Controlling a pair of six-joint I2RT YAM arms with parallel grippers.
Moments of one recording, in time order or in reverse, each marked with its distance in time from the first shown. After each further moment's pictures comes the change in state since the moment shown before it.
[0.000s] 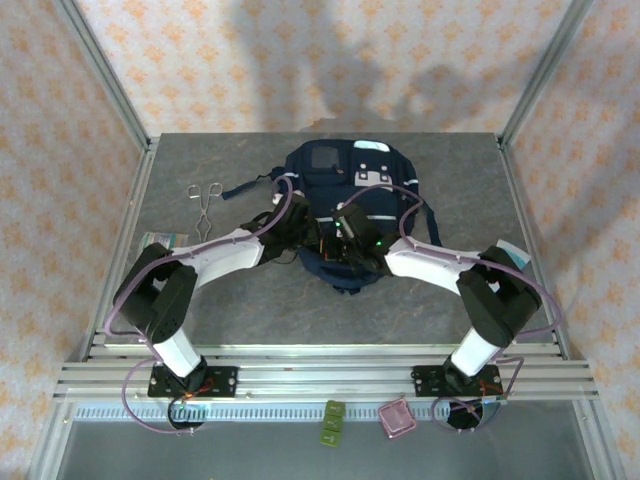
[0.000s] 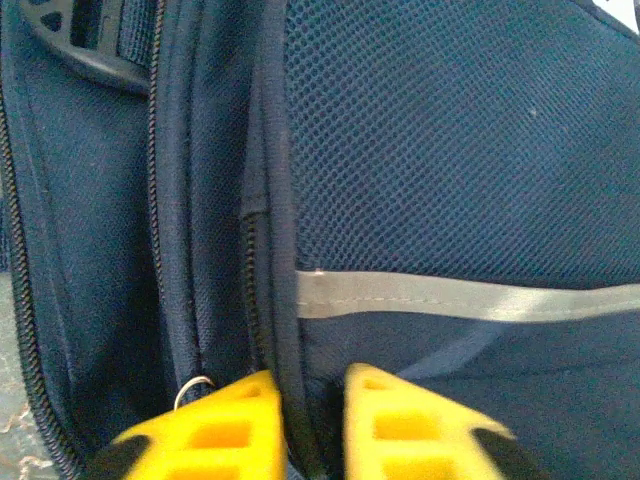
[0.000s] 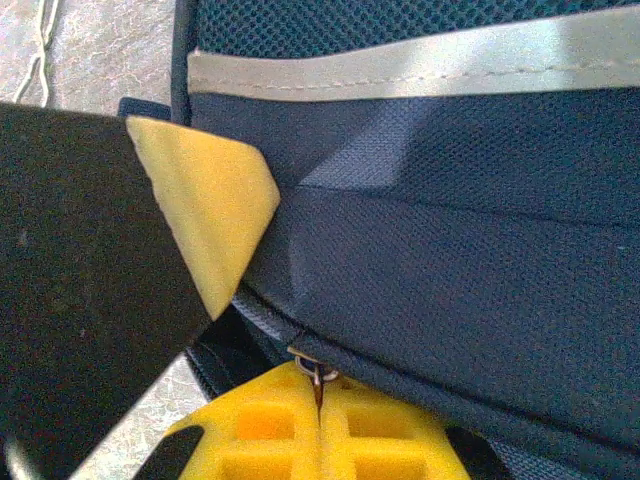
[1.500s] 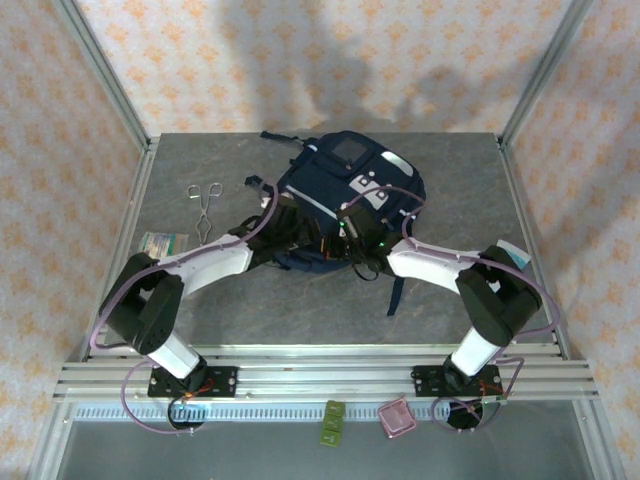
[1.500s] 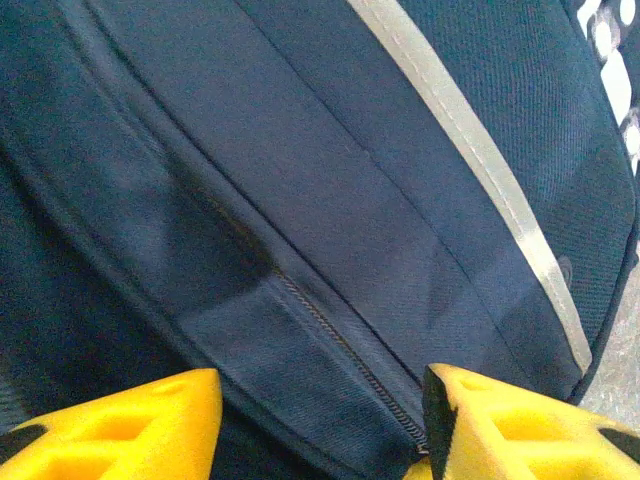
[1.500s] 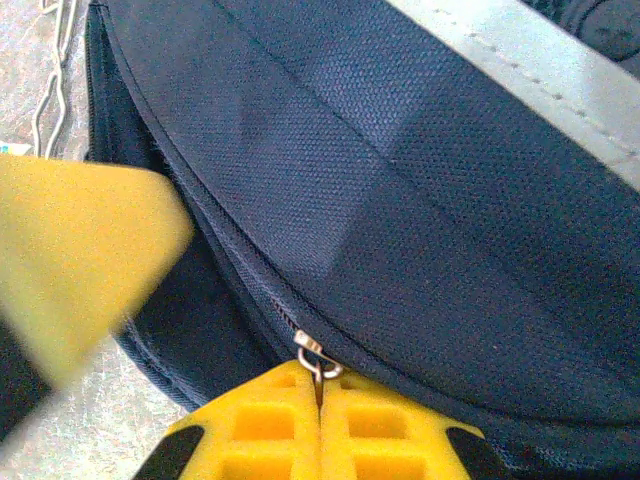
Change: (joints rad) left arm 0.021 -0.077 -0.088 0.034 0.031 -0.062; right arm -0.024 -0.001 -0.038 0.071 -0.051 0.034
